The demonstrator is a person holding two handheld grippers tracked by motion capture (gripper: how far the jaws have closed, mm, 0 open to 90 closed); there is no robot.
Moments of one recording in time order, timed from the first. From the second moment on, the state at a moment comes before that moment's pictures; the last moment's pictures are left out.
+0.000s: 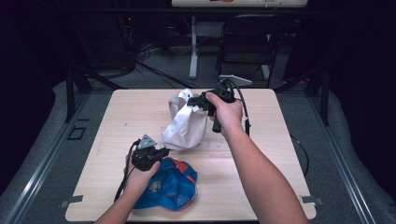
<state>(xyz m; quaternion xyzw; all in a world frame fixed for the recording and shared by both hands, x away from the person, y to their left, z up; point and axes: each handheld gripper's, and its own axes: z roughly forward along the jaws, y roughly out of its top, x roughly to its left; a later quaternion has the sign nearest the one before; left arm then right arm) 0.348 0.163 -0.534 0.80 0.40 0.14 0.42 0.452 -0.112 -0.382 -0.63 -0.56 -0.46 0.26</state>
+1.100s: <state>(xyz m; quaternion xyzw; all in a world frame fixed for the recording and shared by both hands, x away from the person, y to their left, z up) 0.304 0.234 -0.531 0.77 0.45 0.17 0.42 0.369 -0.185 -0.386 -0.57 -0.65 -0.48 0.15</state>
